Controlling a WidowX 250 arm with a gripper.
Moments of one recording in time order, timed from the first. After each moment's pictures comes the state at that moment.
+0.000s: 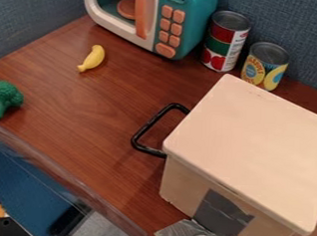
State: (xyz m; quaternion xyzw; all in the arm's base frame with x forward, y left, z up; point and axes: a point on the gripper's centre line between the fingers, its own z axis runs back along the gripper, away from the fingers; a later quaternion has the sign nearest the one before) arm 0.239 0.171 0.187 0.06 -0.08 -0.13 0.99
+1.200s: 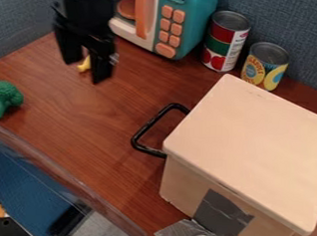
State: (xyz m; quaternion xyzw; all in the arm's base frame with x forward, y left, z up) arm 0.252 0.073 0.100 -0.02 -0.06 -0.08 1.00
